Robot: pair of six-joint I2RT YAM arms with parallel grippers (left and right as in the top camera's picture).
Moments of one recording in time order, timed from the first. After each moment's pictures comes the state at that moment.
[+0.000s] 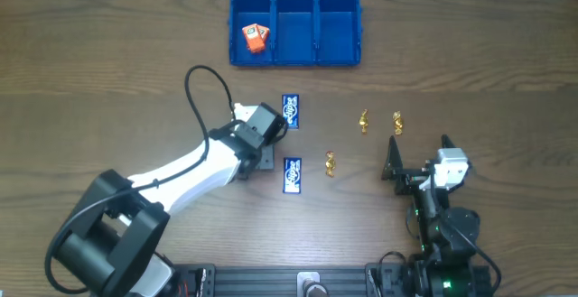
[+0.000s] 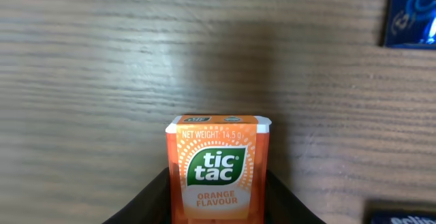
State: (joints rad) left arm -0.67 1.67 0.87 -0.51 -0.18 -0.67; right arm 0.07 0.01 0.01 -0.08 0.01 0.08
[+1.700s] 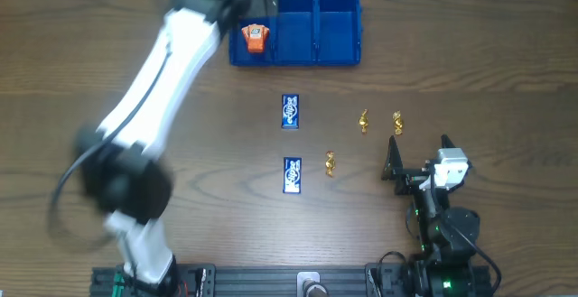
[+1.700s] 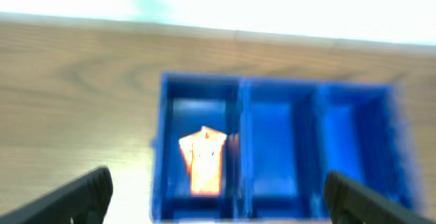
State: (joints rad) left arm -0.37 1.93 1.87 -0.67 -0.14 -0.35; right arm 0.07 0.01 0.01 -0.08 0.01 0.08
